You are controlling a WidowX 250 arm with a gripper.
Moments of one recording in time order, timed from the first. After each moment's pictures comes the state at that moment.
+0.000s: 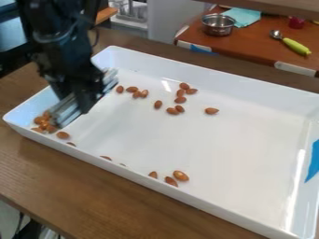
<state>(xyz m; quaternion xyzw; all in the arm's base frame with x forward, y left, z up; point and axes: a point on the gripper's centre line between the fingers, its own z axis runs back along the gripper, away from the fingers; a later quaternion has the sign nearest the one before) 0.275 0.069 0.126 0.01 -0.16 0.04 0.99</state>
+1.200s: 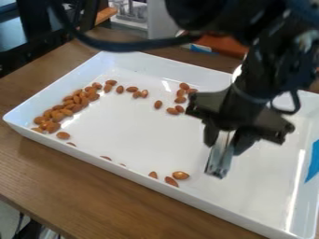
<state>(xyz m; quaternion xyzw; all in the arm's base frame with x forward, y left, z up) 0.298 -0.120 0.119 0.09 -0.19 0.10 0.97</state>
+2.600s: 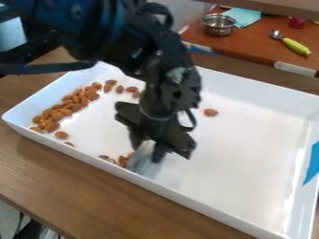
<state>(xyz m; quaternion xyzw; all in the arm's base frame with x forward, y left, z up) 0.280 -0.021 0.080 0.14 -0.17 0.03 0.98</state>
